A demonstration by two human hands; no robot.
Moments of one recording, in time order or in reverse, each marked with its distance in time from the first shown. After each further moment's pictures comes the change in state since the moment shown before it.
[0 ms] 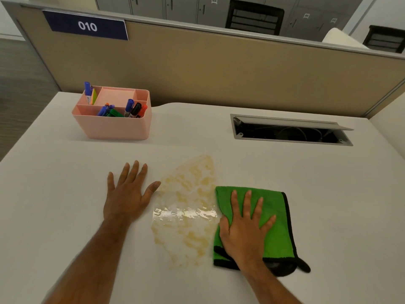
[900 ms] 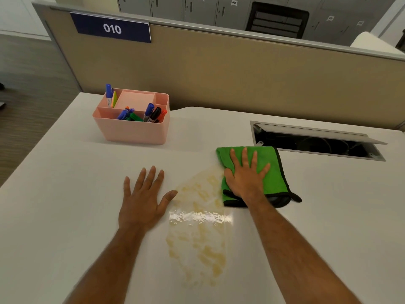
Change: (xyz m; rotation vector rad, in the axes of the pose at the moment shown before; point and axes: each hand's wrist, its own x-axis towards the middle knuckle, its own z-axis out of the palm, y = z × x) left_hand 0.002 0.000 0.001 0.003 0.005 0.005; right_hand 0.171 -0.059 -0.027 -0.073 -0.066 -0.195
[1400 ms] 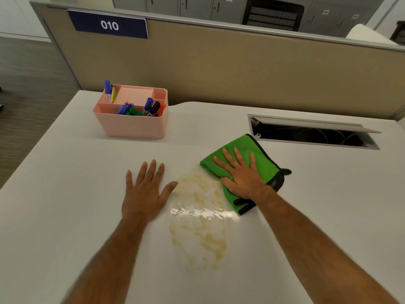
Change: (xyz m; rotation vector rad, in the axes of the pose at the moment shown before) left_hand -0.001 -0.001 -0.002 0.000 -0.031 0.012; right_hand -0.021 0.016 0.002 -0.082 -0.061 -0.416
